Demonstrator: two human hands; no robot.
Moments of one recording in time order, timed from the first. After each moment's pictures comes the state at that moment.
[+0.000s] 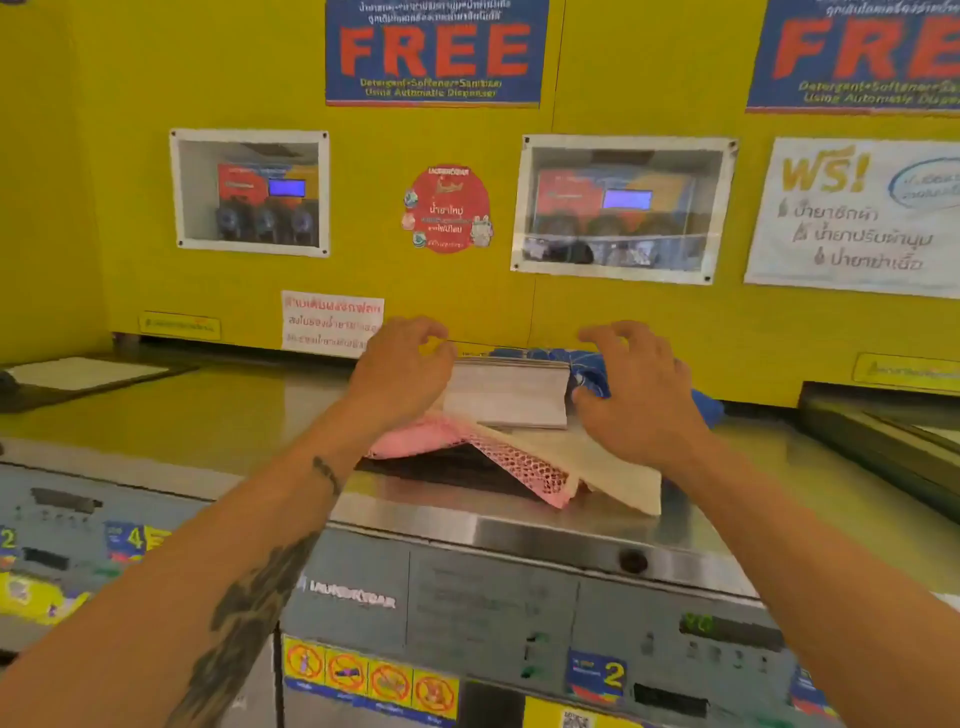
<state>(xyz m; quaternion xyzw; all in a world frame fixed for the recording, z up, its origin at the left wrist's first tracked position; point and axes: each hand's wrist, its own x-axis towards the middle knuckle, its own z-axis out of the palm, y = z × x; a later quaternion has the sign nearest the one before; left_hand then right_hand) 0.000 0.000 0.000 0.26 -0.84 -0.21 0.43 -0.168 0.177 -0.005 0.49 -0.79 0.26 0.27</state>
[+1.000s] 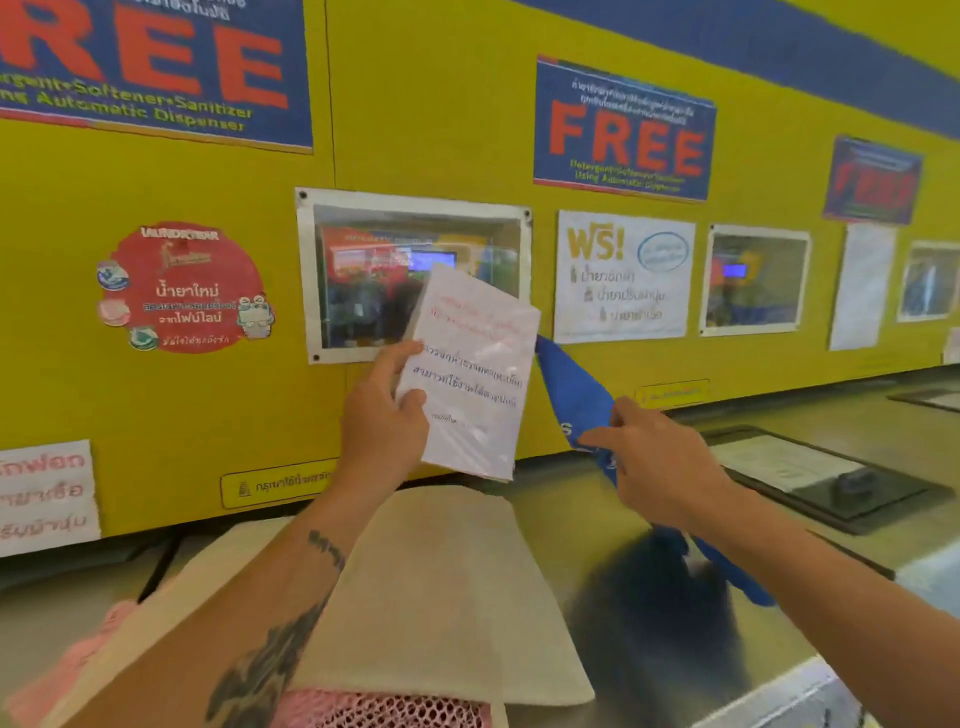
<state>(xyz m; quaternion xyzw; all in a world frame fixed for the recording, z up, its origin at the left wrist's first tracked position) -0.204 -0.026 0.067 0.00 -0.76 -0.45 0.47 -0.264 0.239 0.060 0.27 -0.93 -0.01 0.24</state>
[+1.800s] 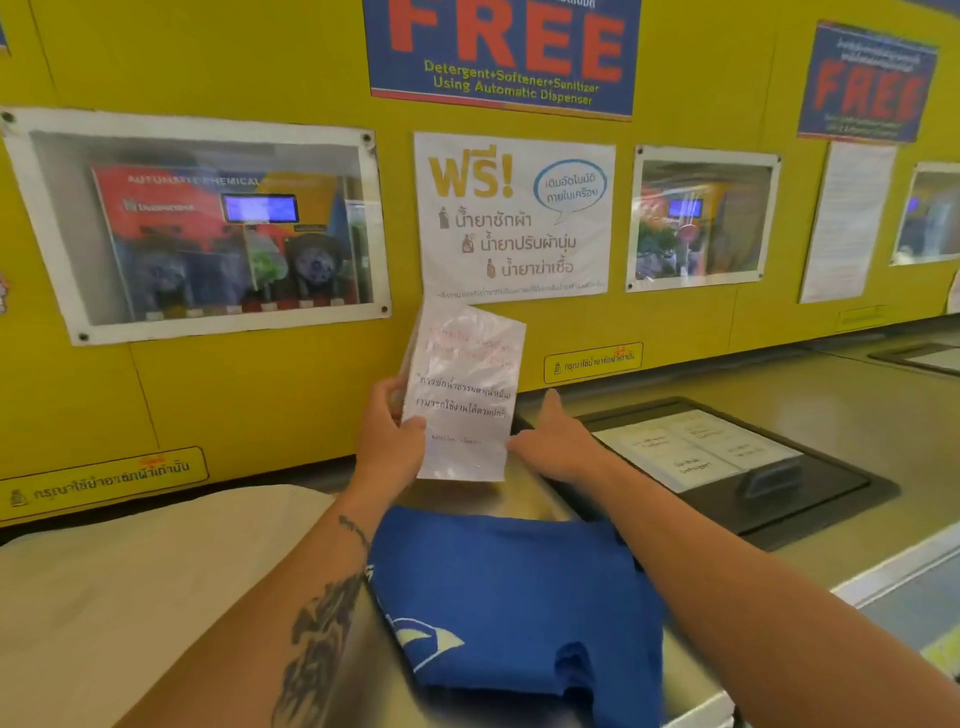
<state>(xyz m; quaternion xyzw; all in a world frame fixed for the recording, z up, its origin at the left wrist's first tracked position) -0.394 0.114 -0.004 0.13 -0.76 -0.53 0.35 -0.426 0.307 0.024 0.18 -0.89 0.41 -0.07</state>
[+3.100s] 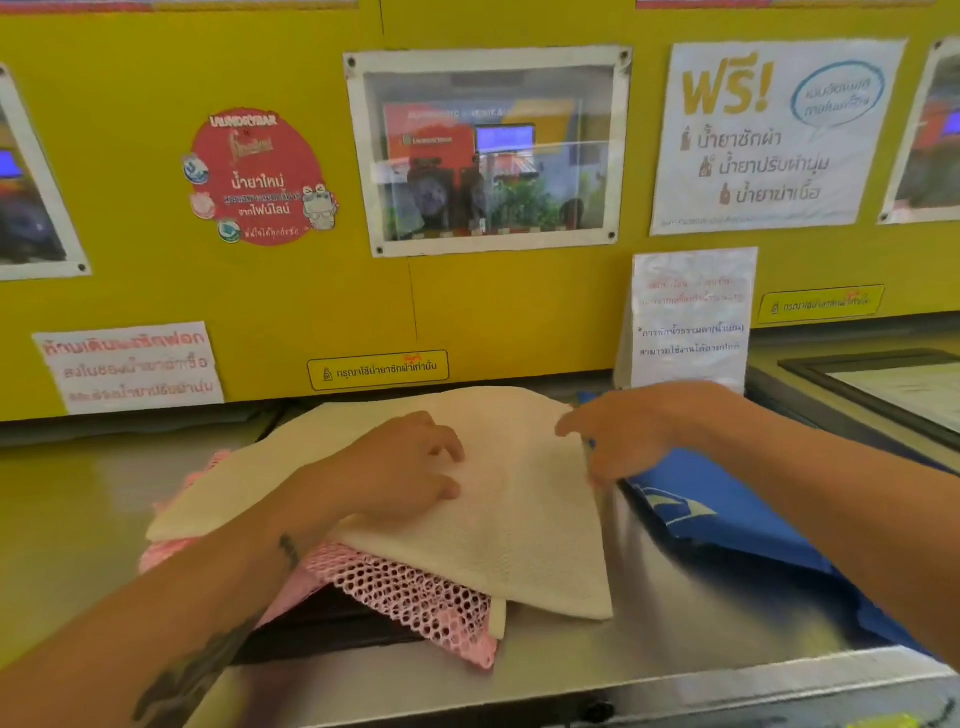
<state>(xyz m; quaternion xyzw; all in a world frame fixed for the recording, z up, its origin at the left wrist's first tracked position) -0.142 -0.034 -0.013 0.14 -0.98 -0.11 0.02 -0.281 0.172 0.037 0.45 -0.87 -0.12 -0.15</state>
